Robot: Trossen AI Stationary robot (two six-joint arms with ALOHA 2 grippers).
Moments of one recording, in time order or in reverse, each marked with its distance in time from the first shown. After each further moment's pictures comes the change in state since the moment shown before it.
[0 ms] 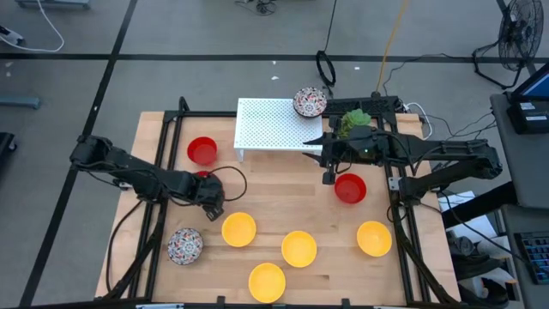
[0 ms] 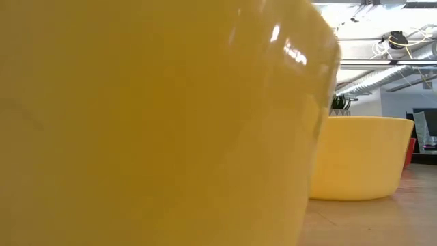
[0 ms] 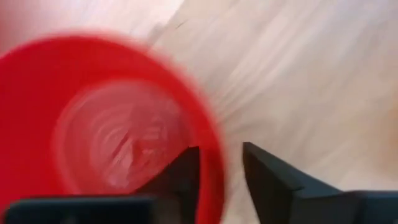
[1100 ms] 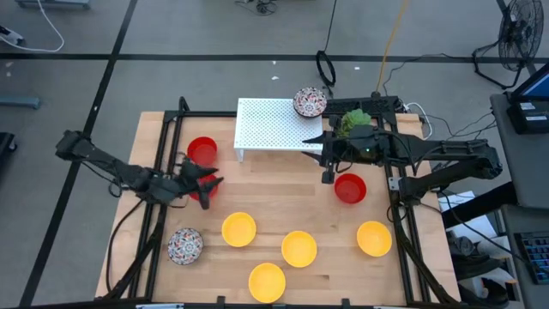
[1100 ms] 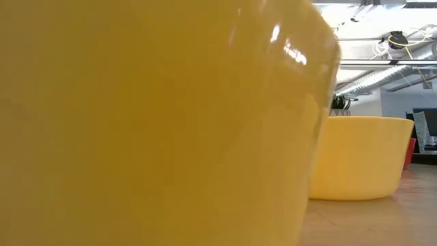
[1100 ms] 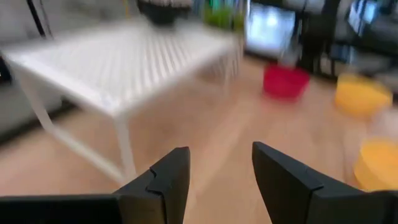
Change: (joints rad) left arm -0.209 -0.585 -0.200 0.556 -0.616 0.335; right arm 0.000 0.000 0.000 0.043 0.000 0.004
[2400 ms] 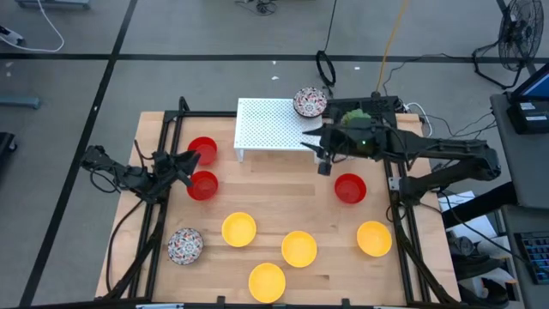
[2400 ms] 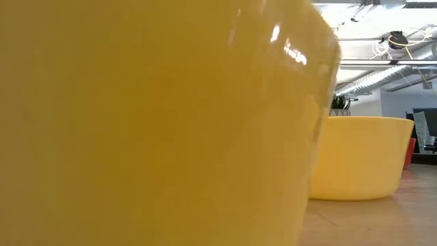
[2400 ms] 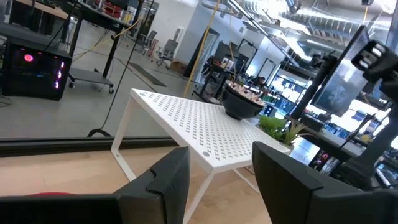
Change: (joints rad) left arm -0.056 -0.711 -0.385 0.336 -0.413 0.206; right arm -0.064 0.013 0.001 0.011 -0.002 0.026
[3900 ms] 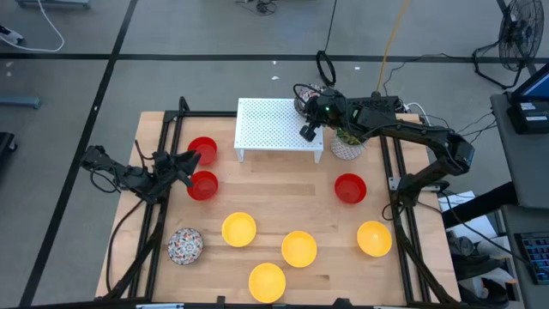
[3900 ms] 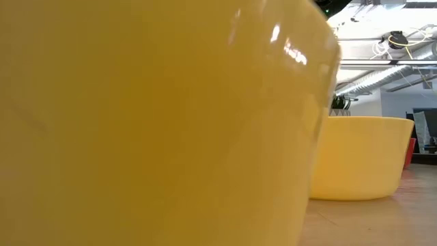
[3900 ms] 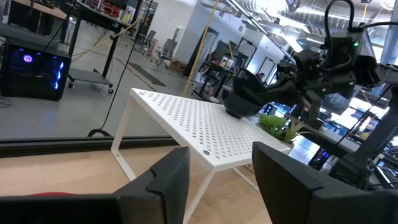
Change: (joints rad) left arm 0.000 0.000 0.000 -0.009 0.003 0.008; right arm -0.401 0.293 0.000 0.047 -0.001 0.146
